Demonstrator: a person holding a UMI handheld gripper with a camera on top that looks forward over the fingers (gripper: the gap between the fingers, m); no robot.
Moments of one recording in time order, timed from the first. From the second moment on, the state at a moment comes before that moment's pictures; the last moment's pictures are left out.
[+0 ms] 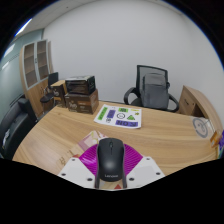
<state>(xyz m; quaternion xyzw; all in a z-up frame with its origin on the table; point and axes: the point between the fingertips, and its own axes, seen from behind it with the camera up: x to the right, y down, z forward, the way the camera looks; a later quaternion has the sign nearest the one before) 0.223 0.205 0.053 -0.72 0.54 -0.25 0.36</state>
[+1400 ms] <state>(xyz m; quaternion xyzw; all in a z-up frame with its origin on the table) -0.147 -0.139 0.185 -0.62 0.66 -0.32 0.27</state>
